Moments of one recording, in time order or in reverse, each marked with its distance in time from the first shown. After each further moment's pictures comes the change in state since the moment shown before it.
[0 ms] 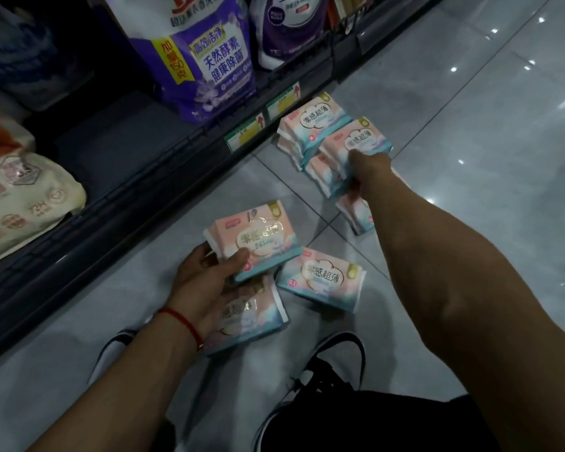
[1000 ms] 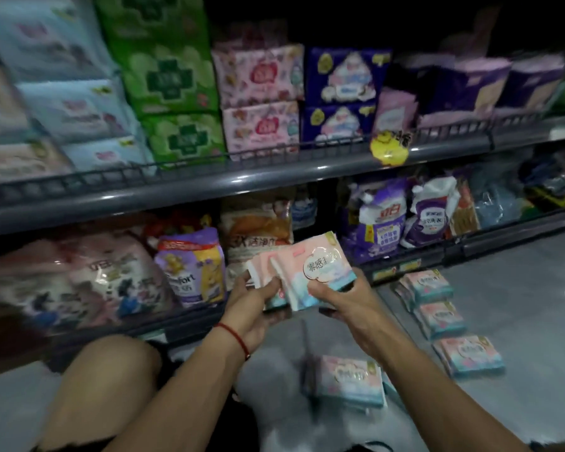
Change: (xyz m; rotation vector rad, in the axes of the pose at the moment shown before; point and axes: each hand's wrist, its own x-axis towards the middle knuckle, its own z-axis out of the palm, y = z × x) left_hand -0.227 0.083 -0.158 -0.414 0.088 0.517; right_hand -0.432 0.034 0.048 -0.125 -0.932 -0.569
